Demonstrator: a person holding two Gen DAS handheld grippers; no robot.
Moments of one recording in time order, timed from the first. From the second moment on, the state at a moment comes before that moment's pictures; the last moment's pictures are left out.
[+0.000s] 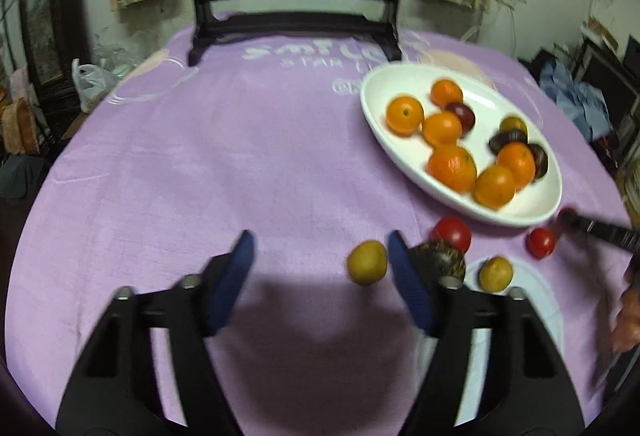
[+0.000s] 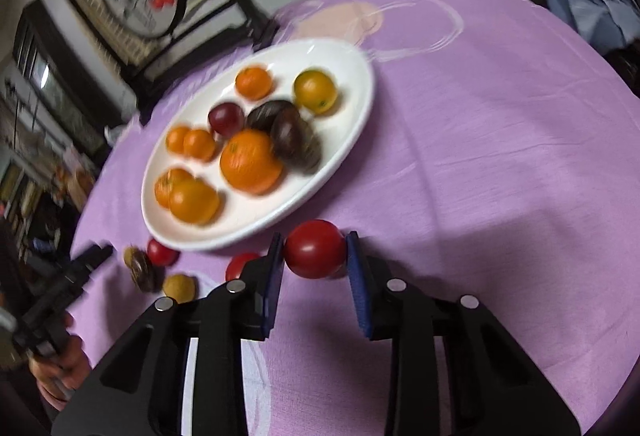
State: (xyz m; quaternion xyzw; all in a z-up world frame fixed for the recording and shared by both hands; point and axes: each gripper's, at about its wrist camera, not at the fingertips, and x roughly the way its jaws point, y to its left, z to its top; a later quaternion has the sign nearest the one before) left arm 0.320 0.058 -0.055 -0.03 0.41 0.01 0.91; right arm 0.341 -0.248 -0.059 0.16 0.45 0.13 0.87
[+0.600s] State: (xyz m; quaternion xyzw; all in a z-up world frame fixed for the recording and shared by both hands) left arm 0.326 0.030 -0.074 0.02 0.42 -0.07 0.90; right arm 0.340 -0.243 -0.059 0.14 0.45 0.12 0.87
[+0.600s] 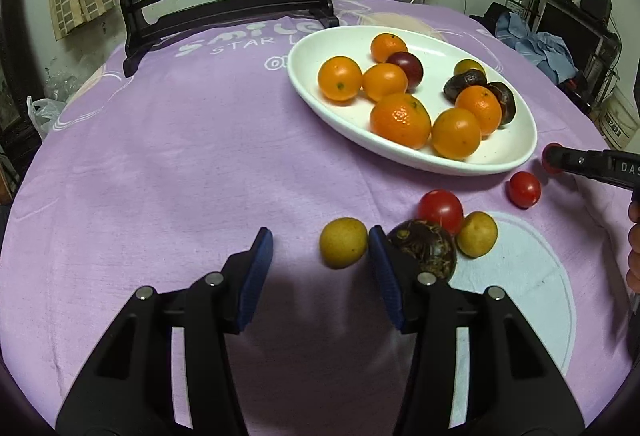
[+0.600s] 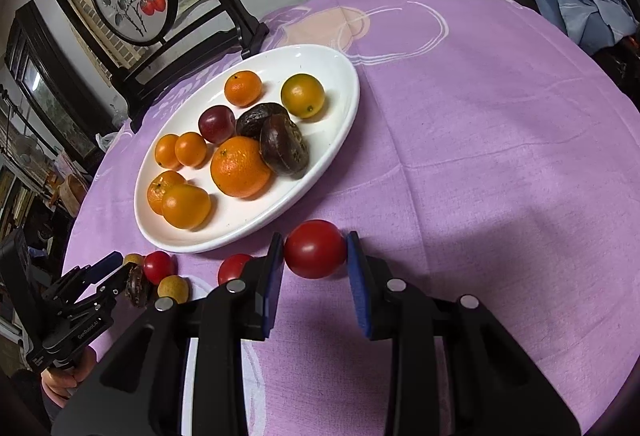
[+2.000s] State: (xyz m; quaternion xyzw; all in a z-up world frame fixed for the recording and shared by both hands) left arm 0.405 -0.015 -0.028 -0.03 0.36 -0.07 0.93; right arm 0.376 -0.181 -0.026 0.09 0.32 0.19 0.92
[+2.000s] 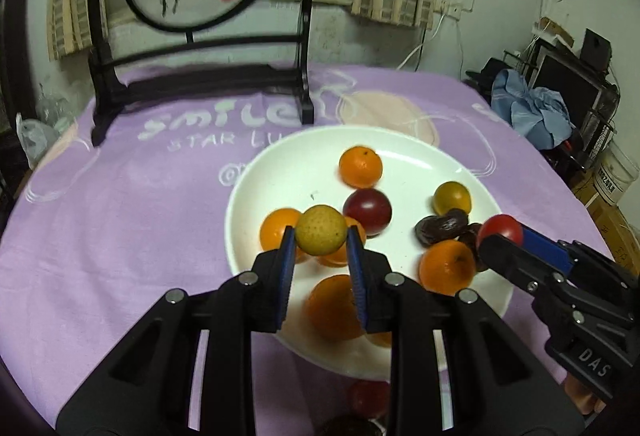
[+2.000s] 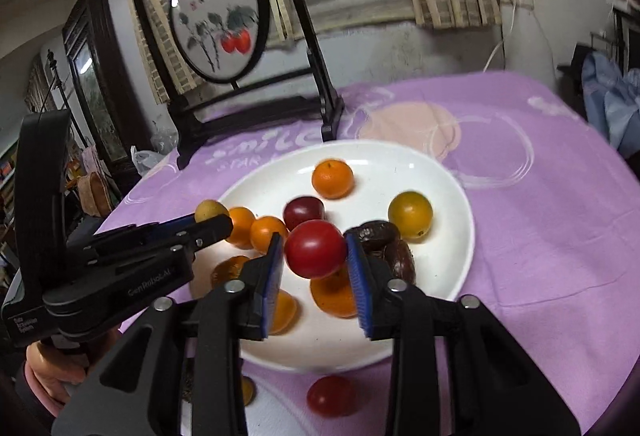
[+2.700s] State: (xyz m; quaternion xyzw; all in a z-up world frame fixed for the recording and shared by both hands) left arm 0.340 0.067 -0.034 -0.09 0.40 0.06 0.91; right arm 0.320 -0.174 -0.049 -0.02 0.39 0.19 0.90
